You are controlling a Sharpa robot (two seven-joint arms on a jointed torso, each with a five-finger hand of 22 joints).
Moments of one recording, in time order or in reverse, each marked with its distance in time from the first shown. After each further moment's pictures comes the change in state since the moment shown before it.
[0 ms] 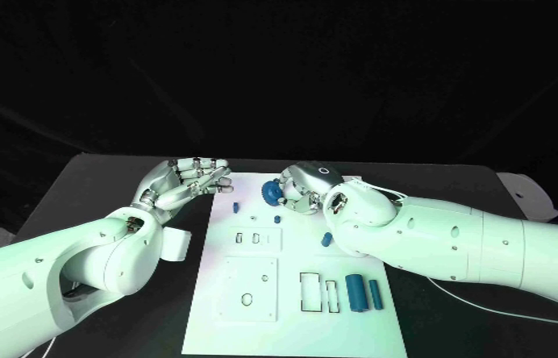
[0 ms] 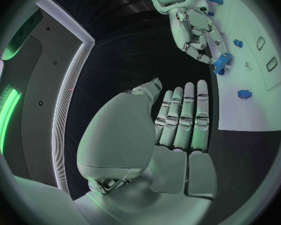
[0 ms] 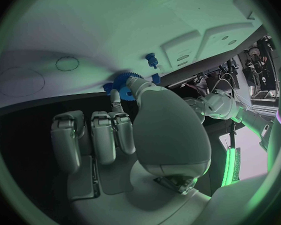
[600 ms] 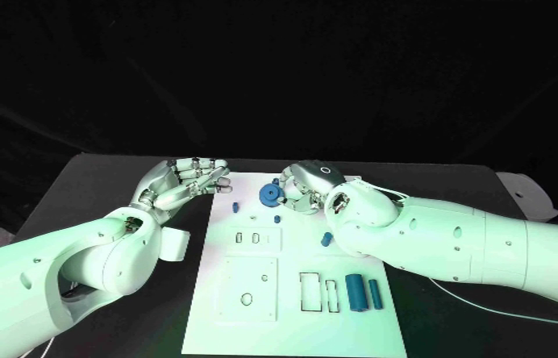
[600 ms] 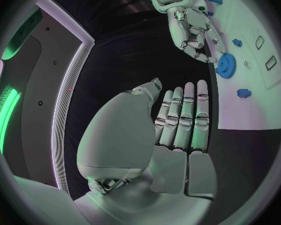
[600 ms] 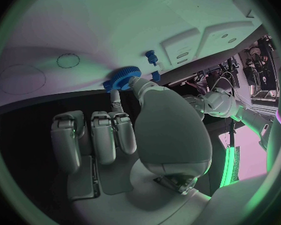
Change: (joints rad) left arm 0.000 -0.004 0.000 0.000 0.000 0.002 -0.003; left_hand 0.000 0.000 0.000 0.000 0.000 0.000 0.000 0.000 -0.001 0.000 0.000 0.000 0.000 0.000 0.000 0.000 0.001 0.000 0.000 0.000 0.000 -0.001; right arm -0.001 -0.009 0.000 0.011 0.000 -0.022 -0.002; right_hand -0.023 -0.006 -0.006 0.006 -0.015 -0.004 0.004 -0.008 0.000 0.000 0.000 0.000 0.000 0.000 0.000 0.000 0.000 0.000 0.000 0.000 0.000 0.000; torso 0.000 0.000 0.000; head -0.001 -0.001
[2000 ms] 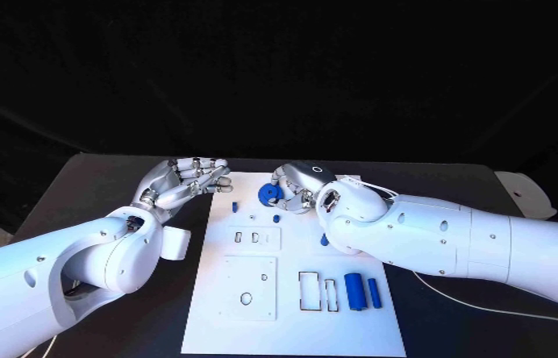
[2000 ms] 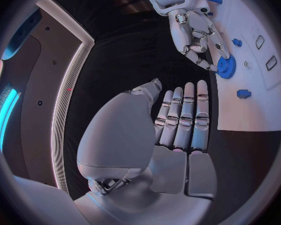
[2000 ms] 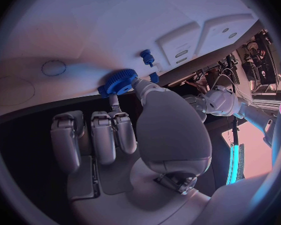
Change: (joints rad) left arm 0.000 0.016 0.000 -0.018 0.000 0.005 -0.002; left_hand -0.004 0.004 0.000 0.000 0.000 0.000 0.000 -0.005 0.000 -0.004 0.004 0.000 0.000 0.000 0.000 -0.004 0.002 0.000 -0.003 0.003 0.000 -0.001; right arm 0.003 0.044 0.003 -0.039 0.056 0.043 0.009; right_hand -0.047 0.016 -0.030 0.008 -0.050 -0.077 0.023 -0.086 -0.018 -0.001 0.014 -0.008 0.000 0.004 0.004 0.000 0.000 0.000 -0.004 0.004 0.000 0.000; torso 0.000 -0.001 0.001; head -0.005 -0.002
